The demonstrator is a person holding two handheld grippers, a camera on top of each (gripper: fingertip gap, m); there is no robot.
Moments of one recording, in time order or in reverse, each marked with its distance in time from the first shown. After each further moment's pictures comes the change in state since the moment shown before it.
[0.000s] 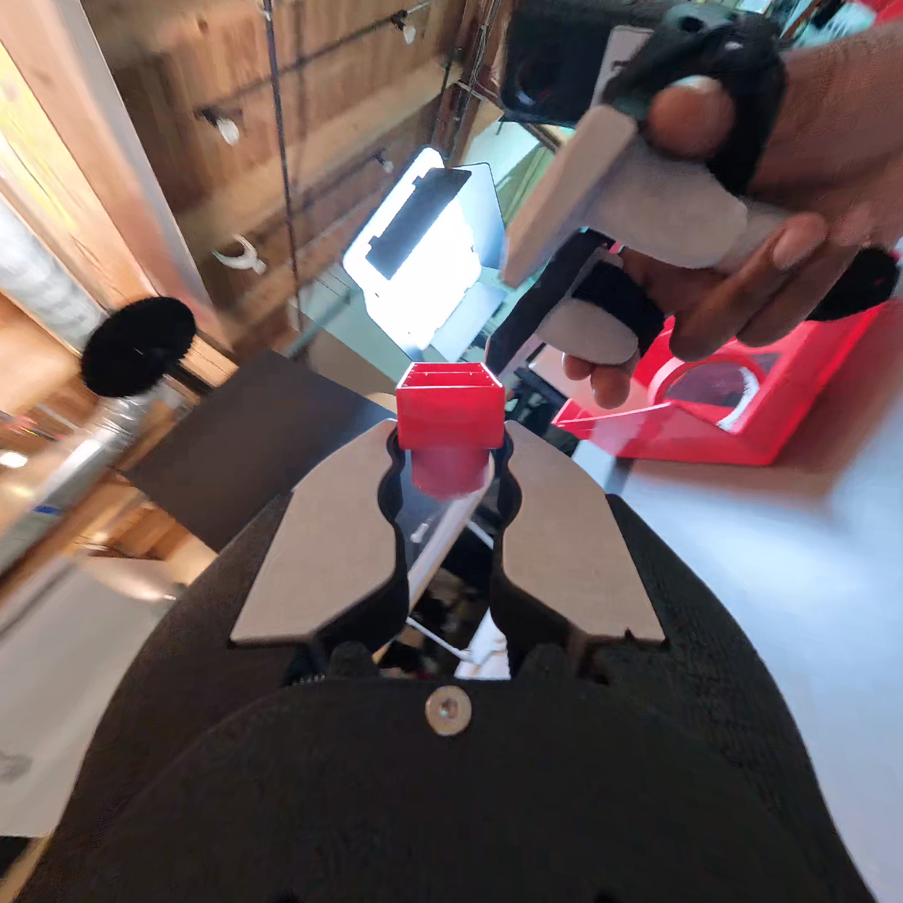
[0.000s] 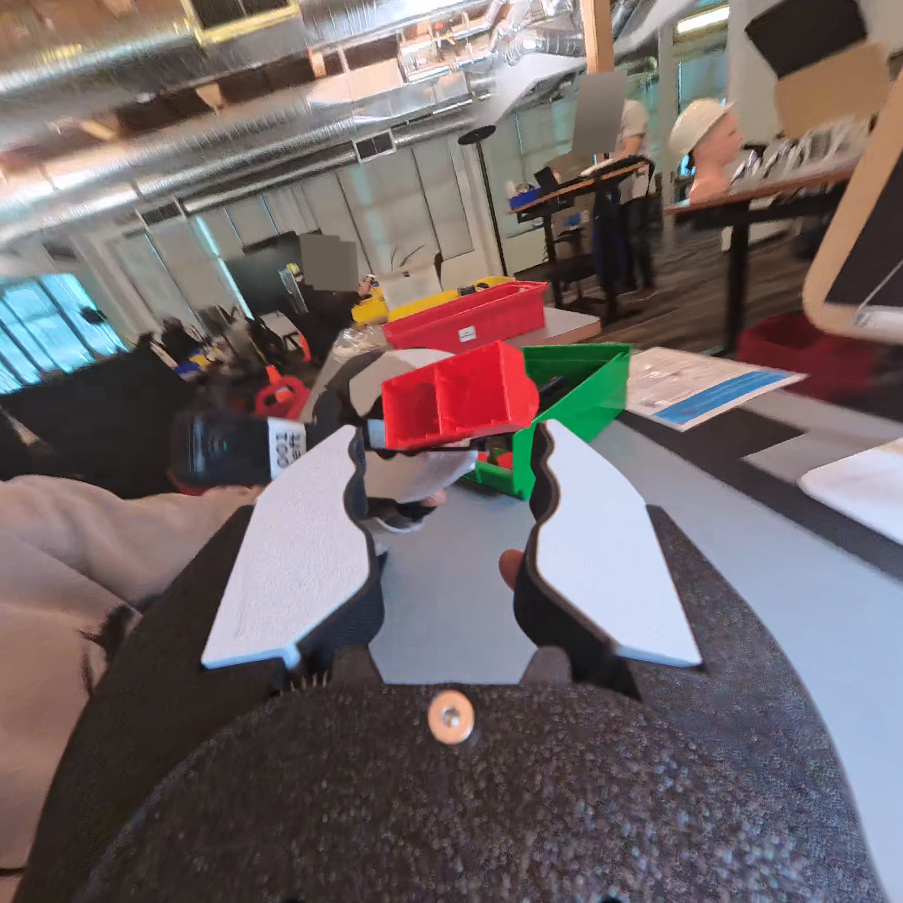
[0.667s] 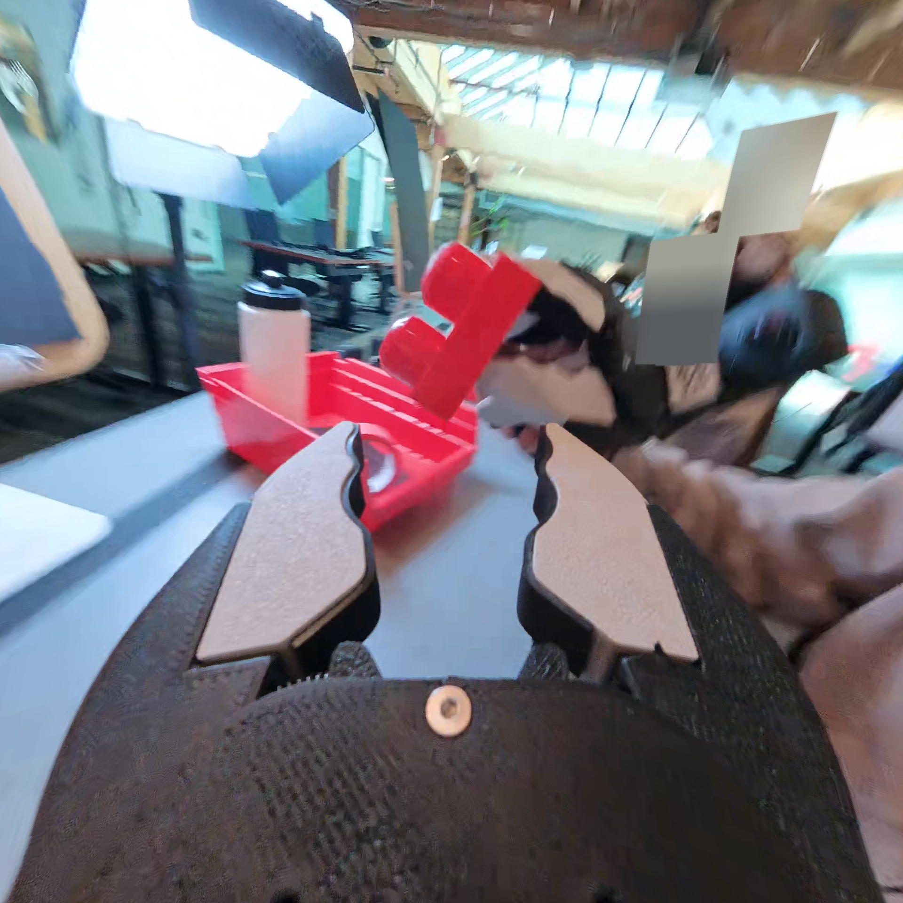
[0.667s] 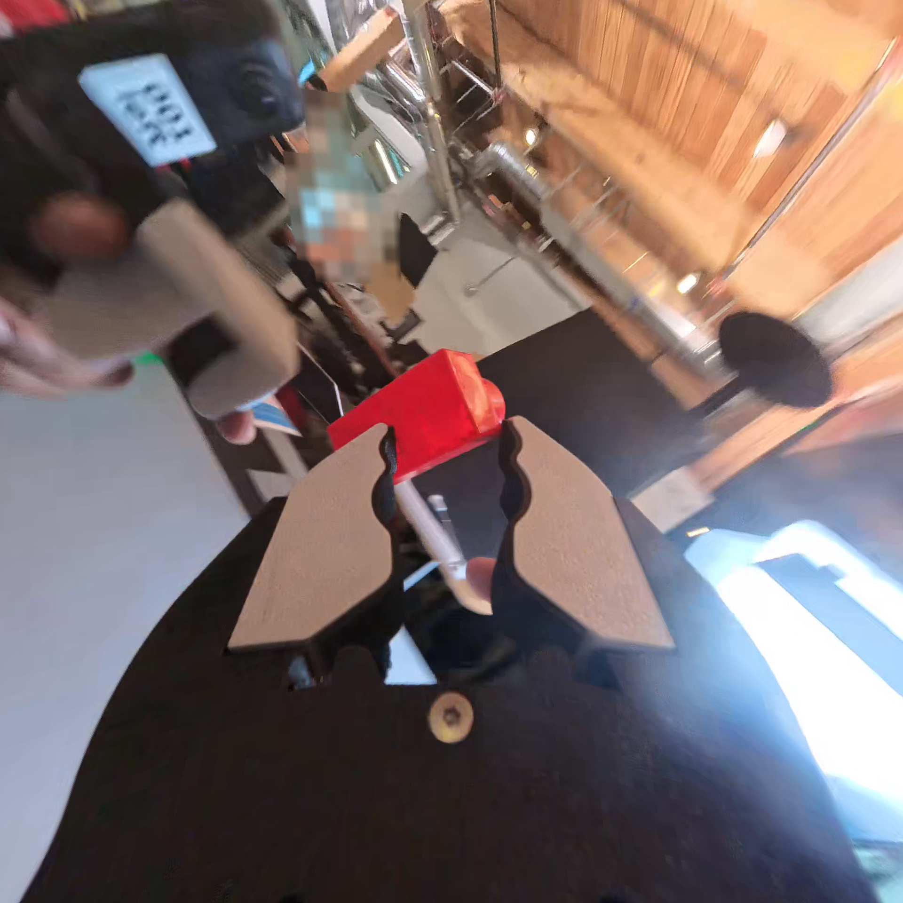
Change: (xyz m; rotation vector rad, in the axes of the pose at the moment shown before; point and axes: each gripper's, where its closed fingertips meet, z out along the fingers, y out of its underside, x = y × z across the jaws) left arm 0.020 -0.007 0.013 0.022 0.541 -1.294; right arm 0.018 -0.031 -0.024 -0.036 0.707 -1.331
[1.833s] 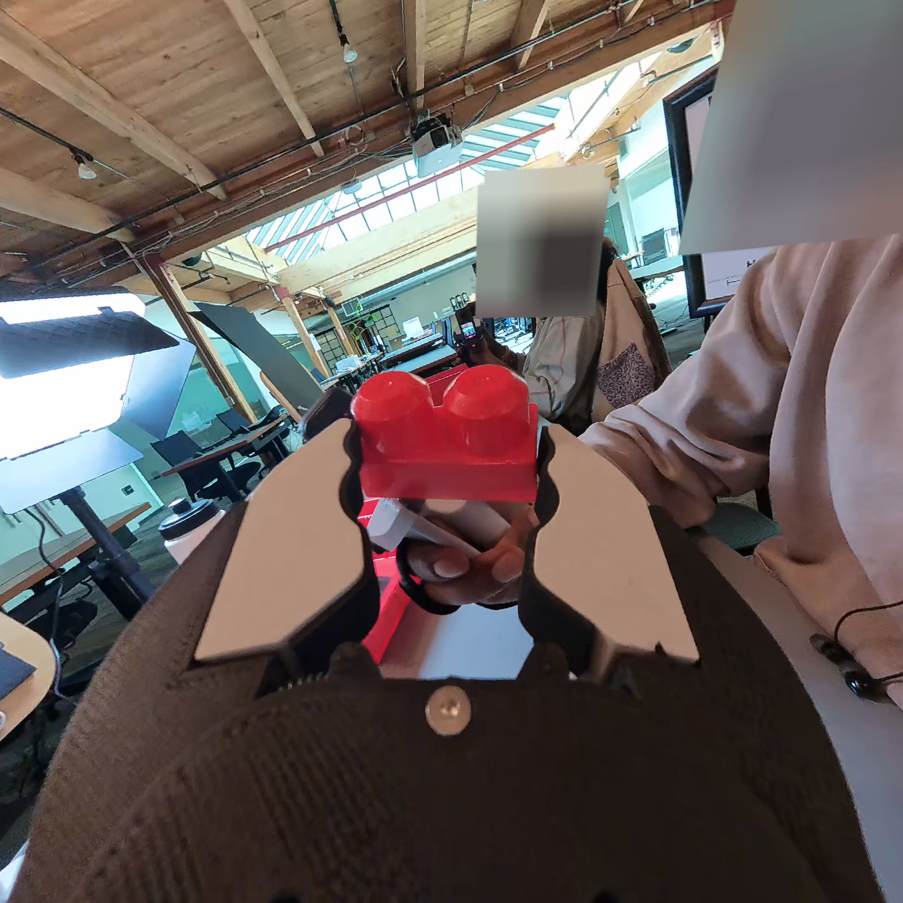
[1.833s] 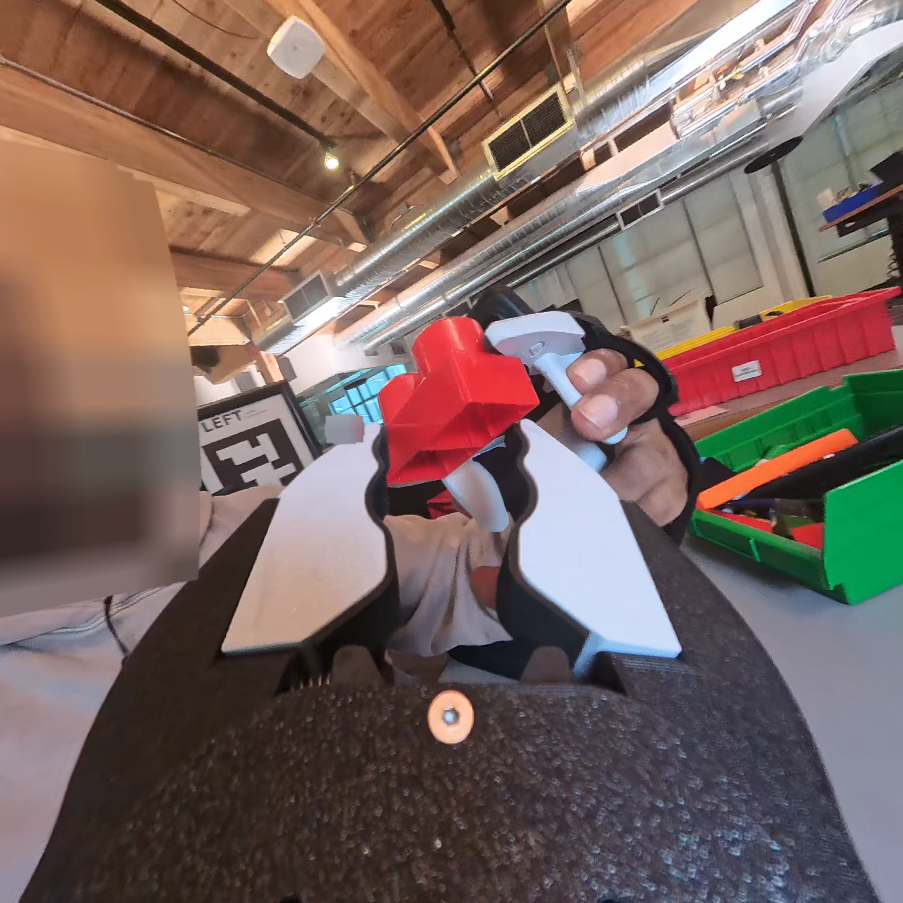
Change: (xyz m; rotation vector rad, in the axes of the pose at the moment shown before) left arm 0.090 -0.018 -0.030 0.148 0.360 0.551; right arm -0.058 -0.089 -0.032 0.462 -1.109 1.644
